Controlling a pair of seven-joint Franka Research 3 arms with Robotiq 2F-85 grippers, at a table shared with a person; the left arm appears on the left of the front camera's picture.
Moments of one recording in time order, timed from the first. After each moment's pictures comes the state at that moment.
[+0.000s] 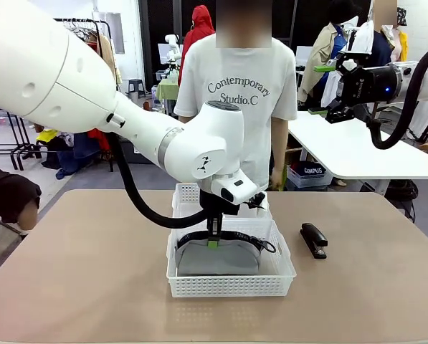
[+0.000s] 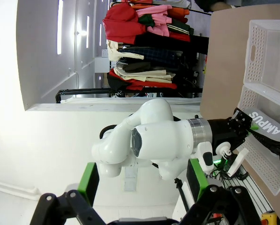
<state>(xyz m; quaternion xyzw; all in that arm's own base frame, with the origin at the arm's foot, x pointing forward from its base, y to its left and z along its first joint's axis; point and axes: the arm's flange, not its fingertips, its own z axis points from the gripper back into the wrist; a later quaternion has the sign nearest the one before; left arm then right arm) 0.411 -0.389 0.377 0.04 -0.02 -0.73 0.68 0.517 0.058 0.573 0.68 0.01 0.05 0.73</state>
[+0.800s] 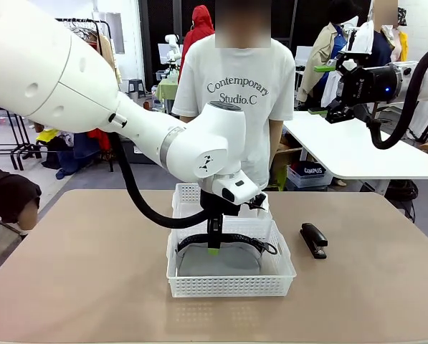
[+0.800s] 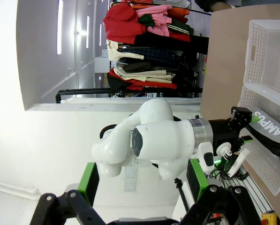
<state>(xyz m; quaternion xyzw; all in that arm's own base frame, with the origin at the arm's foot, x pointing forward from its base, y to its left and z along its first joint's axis) 0.411 -0.390 0.379 0.04 -0.01 -0.73 0.68 0.517 0.058 0.573 0.68 0.01 0.05 0.73</state>
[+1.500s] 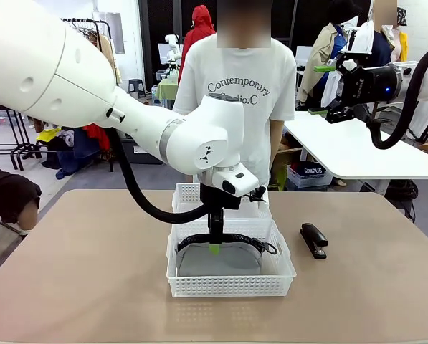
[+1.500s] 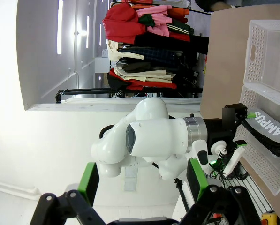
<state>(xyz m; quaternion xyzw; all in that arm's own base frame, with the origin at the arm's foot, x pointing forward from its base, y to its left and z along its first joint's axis) 0.414 -0.389 0.394 0.03 -0.01 -0.72 0.69 0.517 0.058 0.573 0.68 0.01 0.05 0.73</state>
